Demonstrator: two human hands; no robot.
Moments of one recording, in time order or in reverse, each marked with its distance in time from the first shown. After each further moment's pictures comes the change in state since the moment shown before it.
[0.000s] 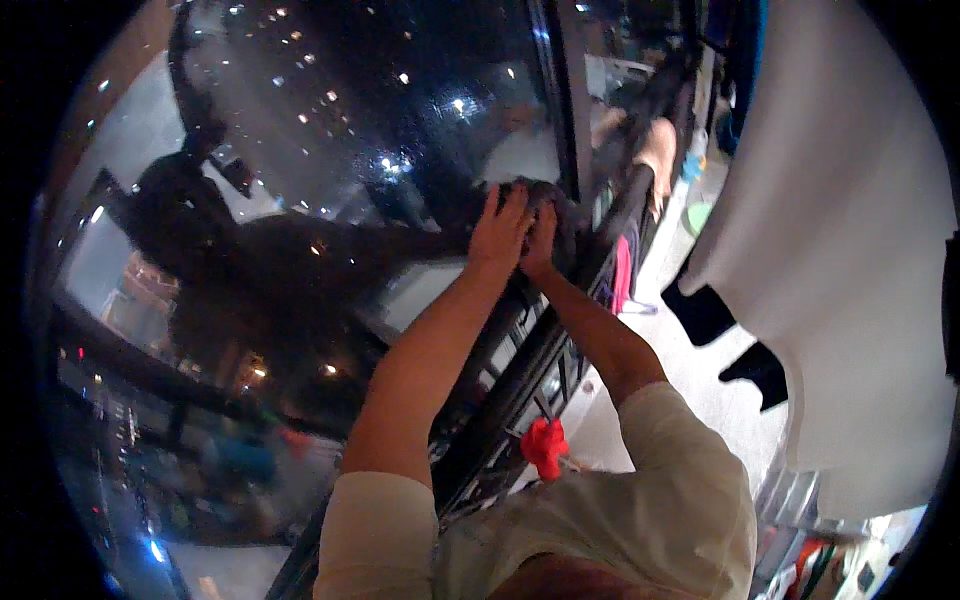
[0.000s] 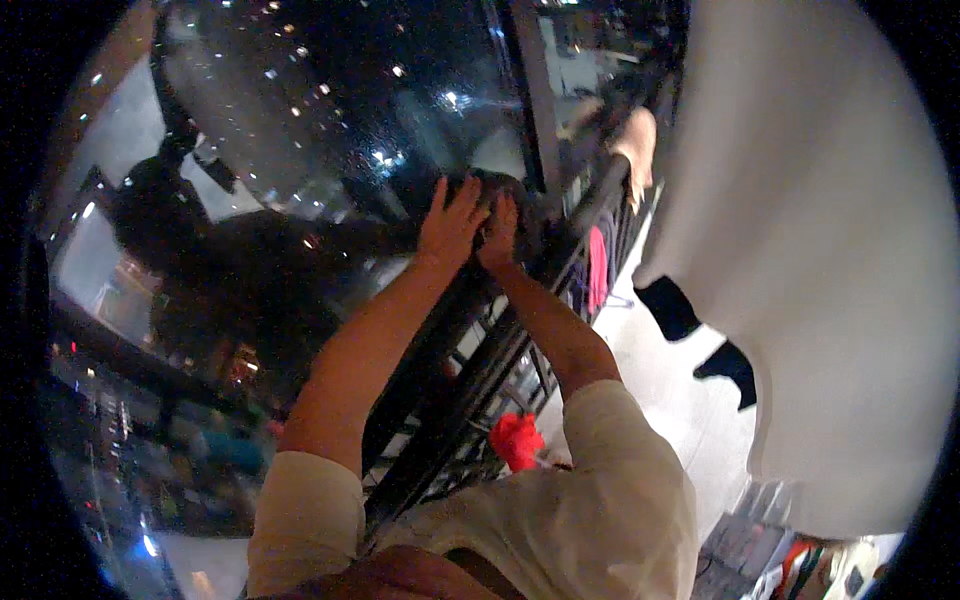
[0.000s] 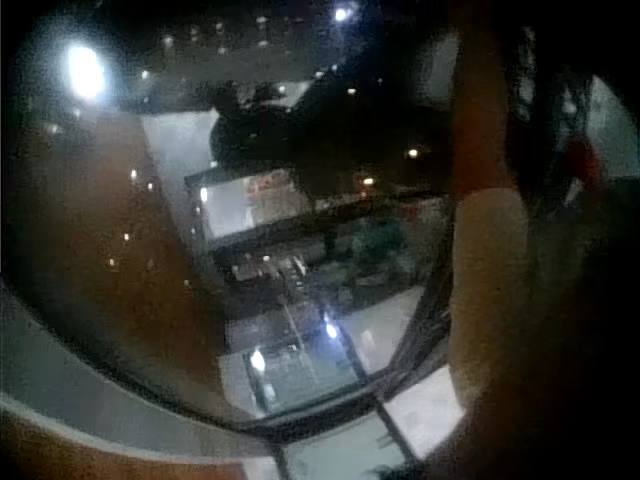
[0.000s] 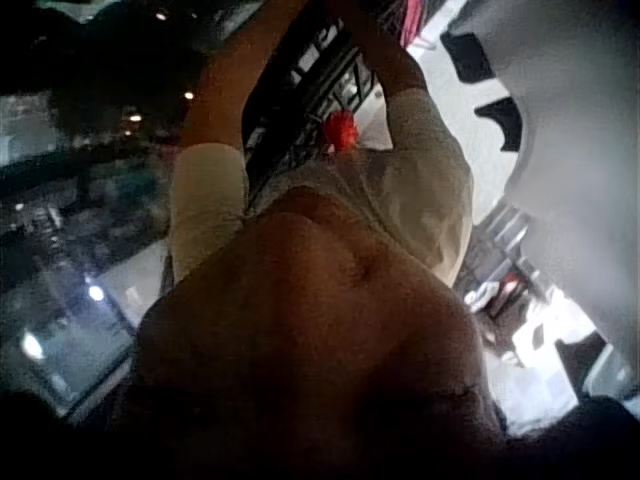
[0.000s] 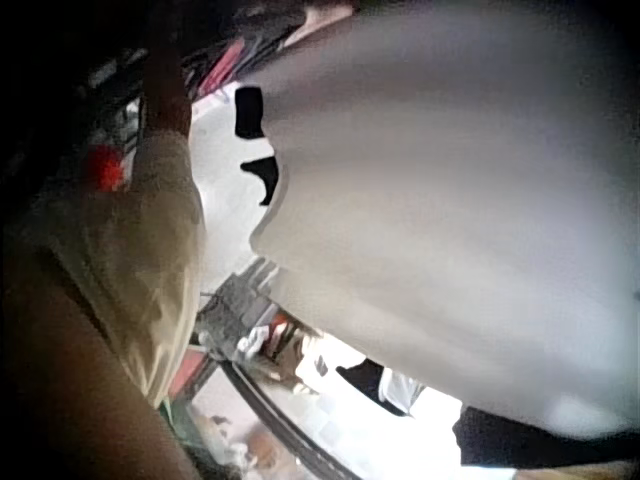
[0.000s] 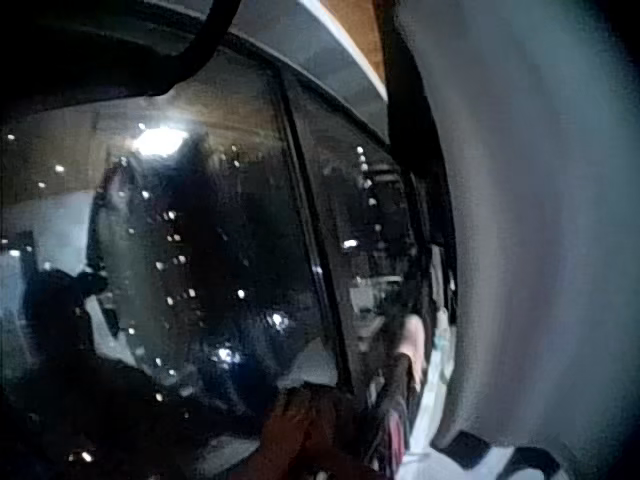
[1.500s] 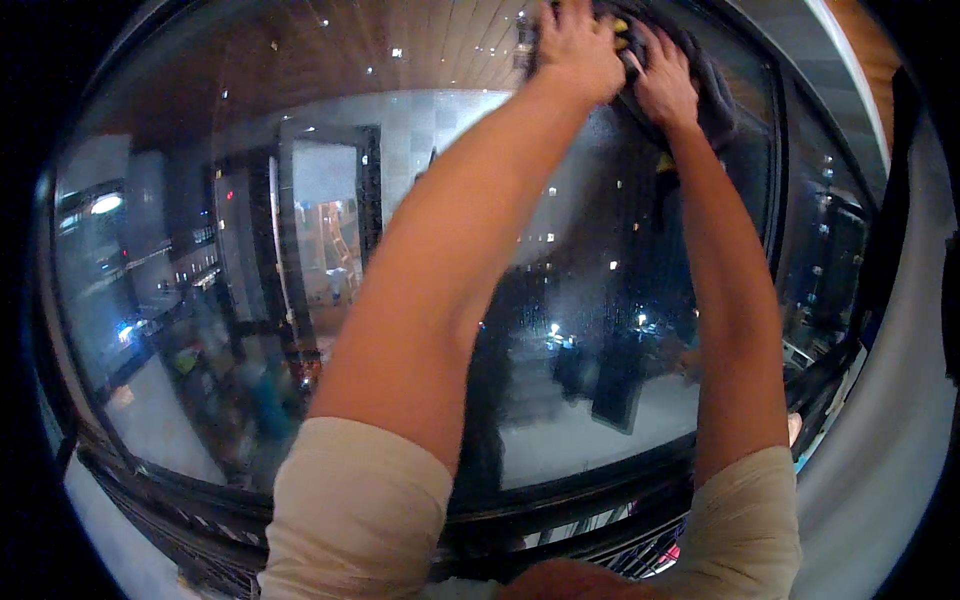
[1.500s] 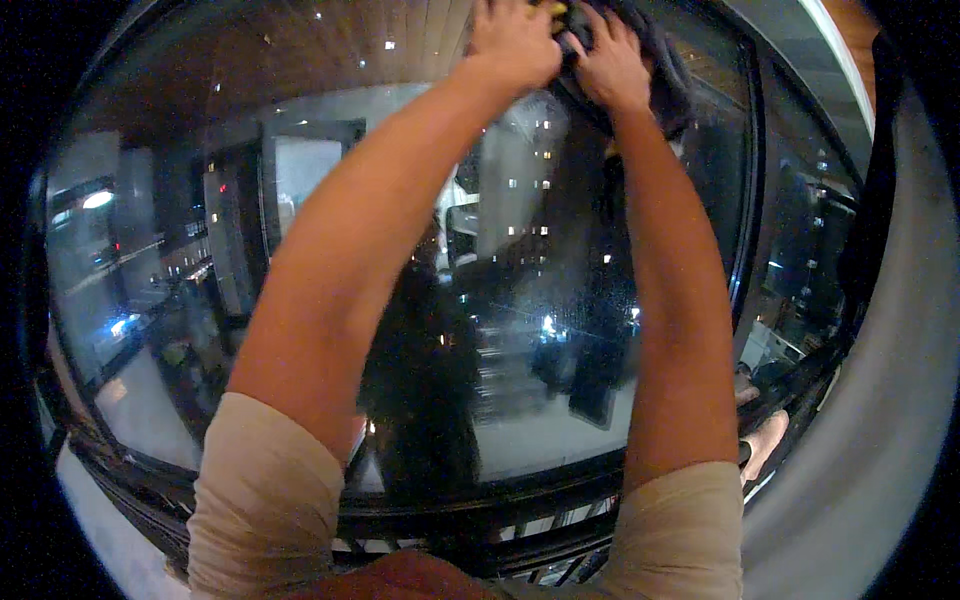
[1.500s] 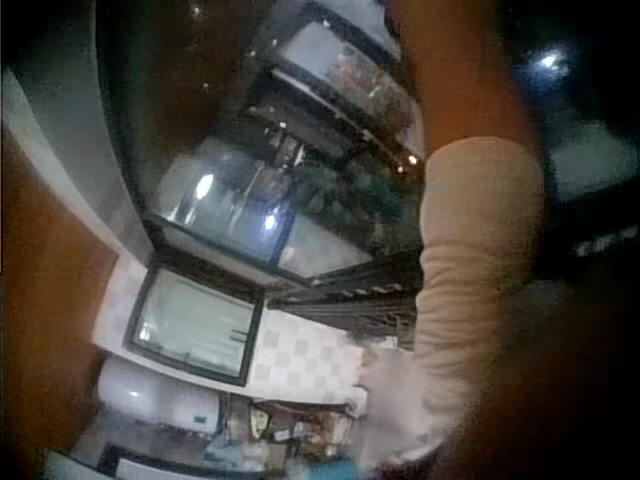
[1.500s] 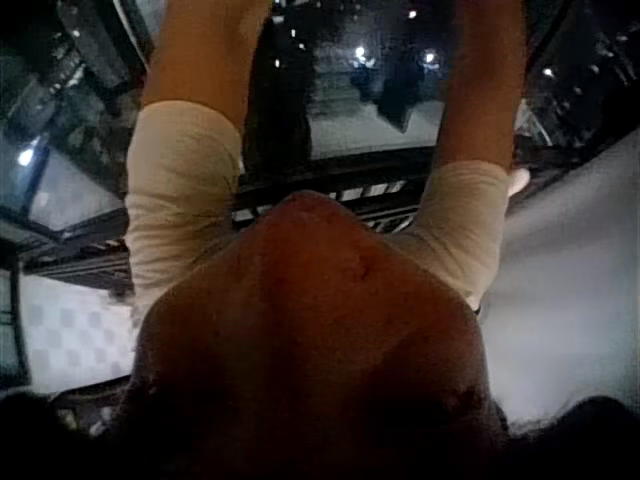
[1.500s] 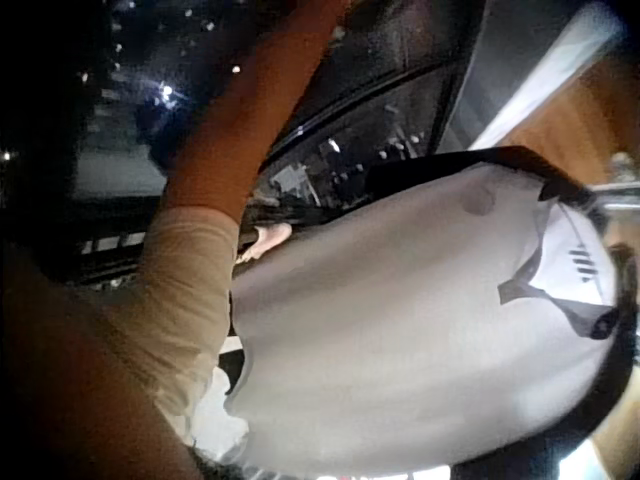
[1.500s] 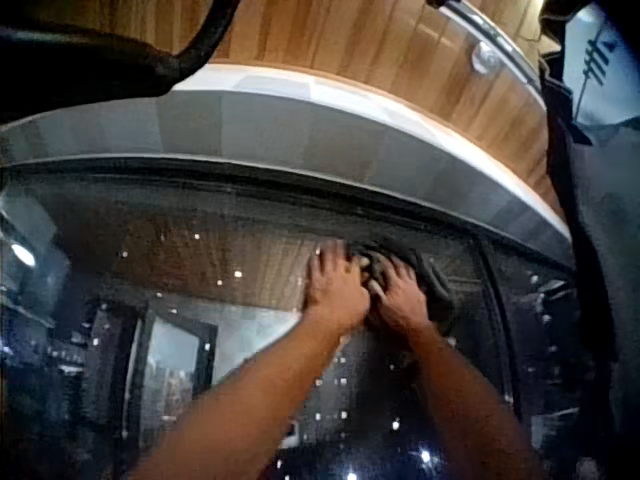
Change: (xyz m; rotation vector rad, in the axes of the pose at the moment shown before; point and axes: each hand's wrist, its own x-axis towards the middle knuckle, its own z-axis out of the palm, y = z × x) left_hand 0.051 -0.395 -0.366 0.575 0.507 -0.834; right_hand 0.503 -0.455 -0.064 0.234 0.275 -0.647
